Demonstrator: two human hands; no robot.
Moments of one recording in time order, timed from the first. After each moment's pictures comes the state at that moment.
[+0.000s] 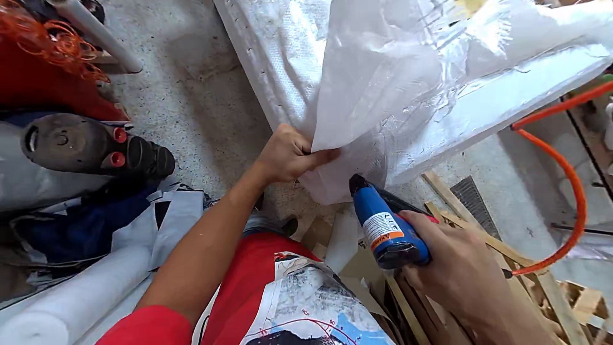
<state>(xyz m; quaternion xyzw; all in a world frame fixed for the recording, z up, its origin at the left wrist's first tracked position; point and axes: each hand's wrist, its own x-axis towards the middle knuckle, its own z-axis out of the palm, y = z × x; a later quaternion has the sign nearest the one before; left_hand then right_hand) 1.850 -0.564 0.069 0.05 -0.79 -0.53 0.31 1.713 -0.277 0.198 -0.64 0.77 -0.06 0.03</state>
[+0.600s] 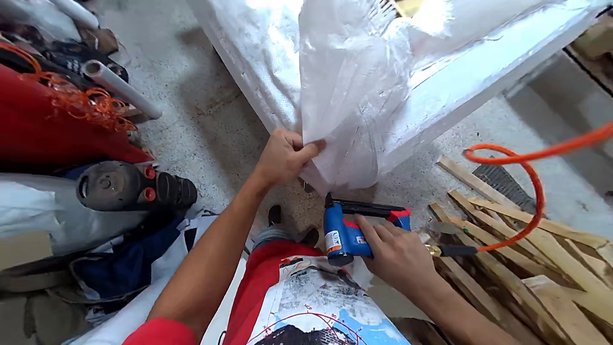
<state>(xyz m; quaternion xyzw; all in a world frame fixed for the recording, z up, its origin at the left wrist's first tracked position) 1.864 -0.551 0.106 0.16 -0.75 -0.62 0.19 1.779 -0.242 0.106 -0.64 0.77 -0.05 -0.03</state>
